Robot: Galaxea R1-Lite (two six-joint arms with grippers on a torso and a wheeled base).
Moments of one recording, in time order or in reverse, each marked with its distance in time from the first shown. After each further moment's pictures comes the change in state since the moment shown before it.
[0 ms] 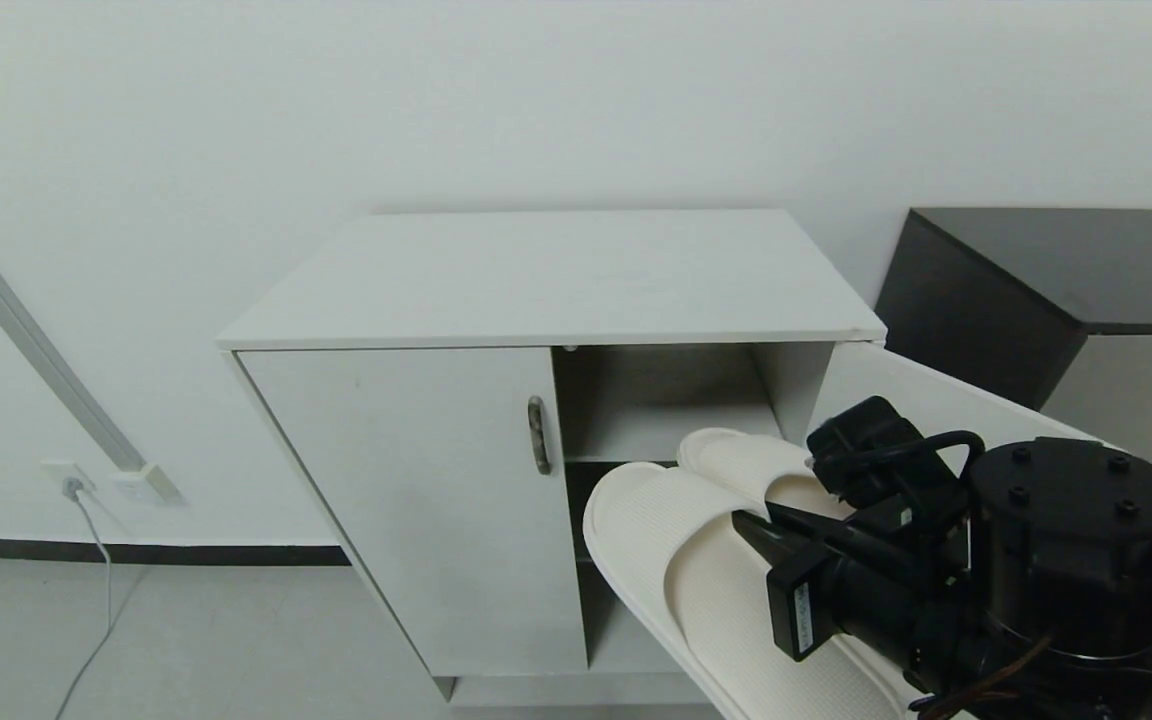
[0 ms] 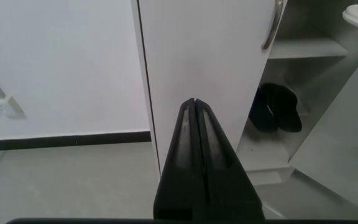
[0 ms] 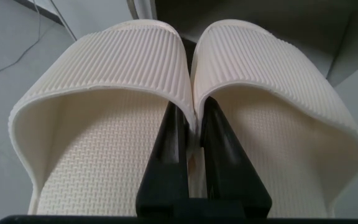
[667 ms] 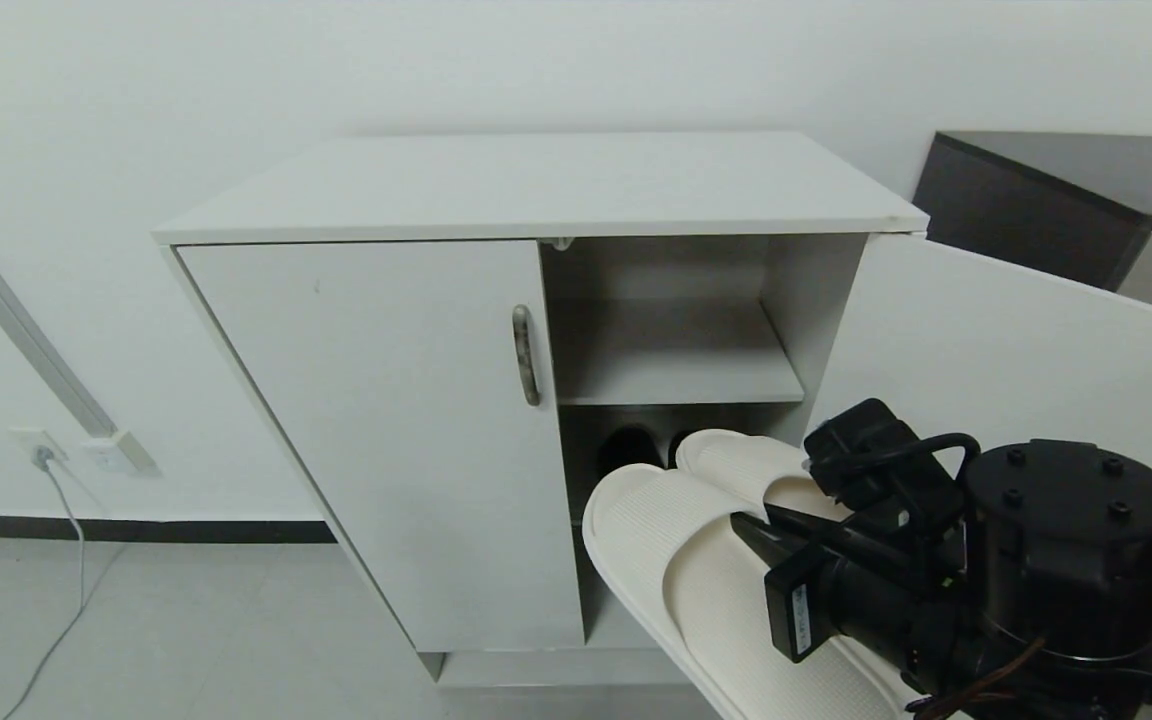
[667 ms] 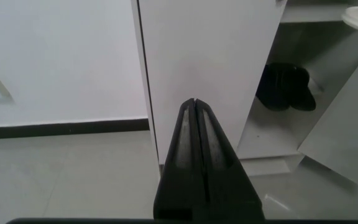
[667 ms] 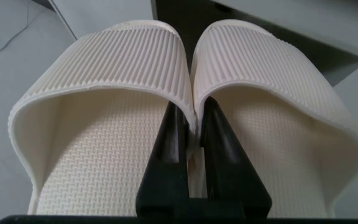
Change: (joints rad) left arm 0.000 0.000 0.000 0.000 0.000 0.000; right arm 0.000 0.006 0.000 0.000 -0.001 0.000
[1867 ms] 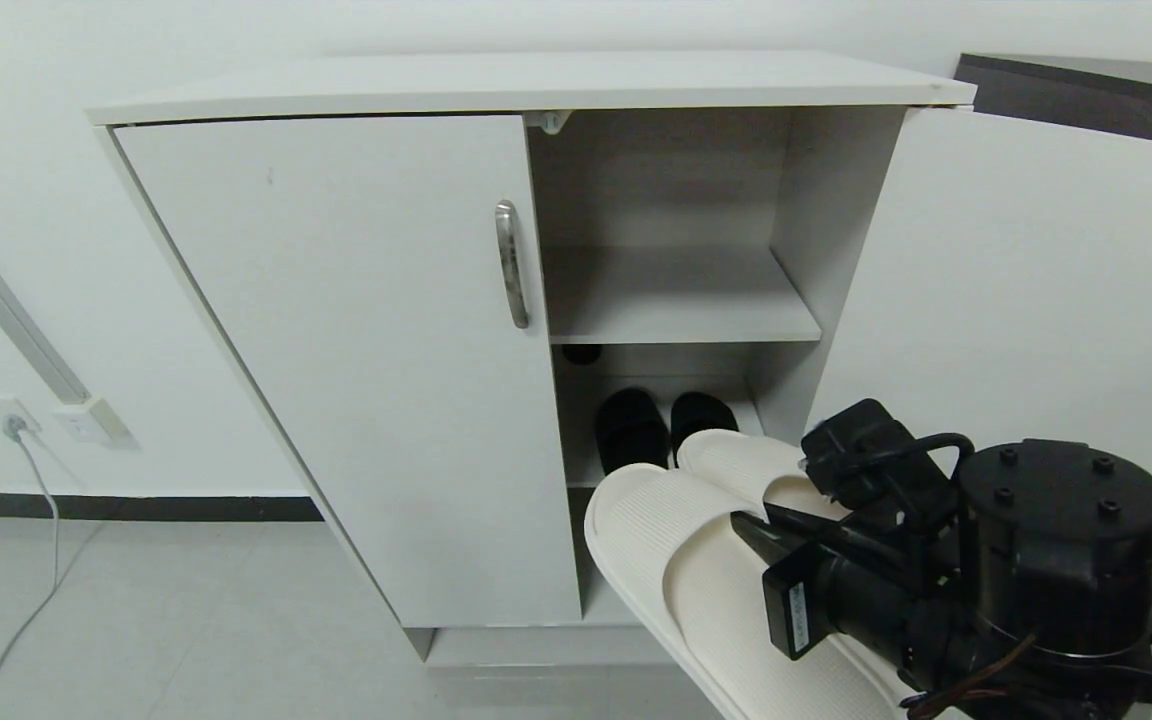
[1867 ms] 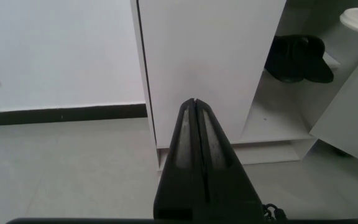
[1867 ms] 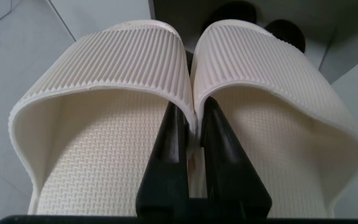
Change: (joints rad) left arm 0.000 0.000 0.000 0.000 0.000 0.000; right arm -0.004 0.008 -0.003 0.000 -0.006 -0.003
